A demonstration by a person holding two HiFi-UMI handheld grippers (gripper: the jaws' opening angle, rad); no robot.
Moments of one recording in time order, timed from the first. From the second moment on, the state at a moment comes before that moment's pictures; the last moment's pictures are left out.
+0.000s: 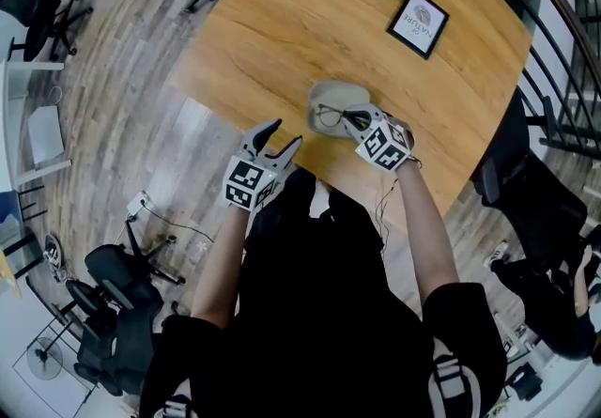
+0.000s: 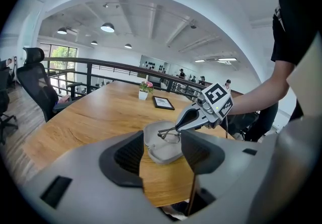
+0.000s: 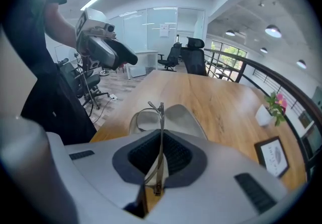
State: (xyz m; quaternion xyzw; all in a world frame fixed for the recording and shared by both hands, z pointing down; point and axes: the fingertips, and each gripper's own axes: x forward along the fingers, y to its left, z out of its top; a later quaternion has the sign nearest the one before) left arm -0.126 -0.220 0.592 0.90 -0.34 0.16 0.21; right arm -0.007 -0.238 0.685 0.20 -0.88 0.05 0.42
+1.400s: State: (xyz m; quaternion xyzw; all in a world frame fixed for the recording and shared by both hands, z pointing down) left arm -0.091 -0.166 0.526 0.88 -0.43 0.11 0.16; right arm 0.050 -0.209 0.597 0.22 -0.91 -0.01 0.35
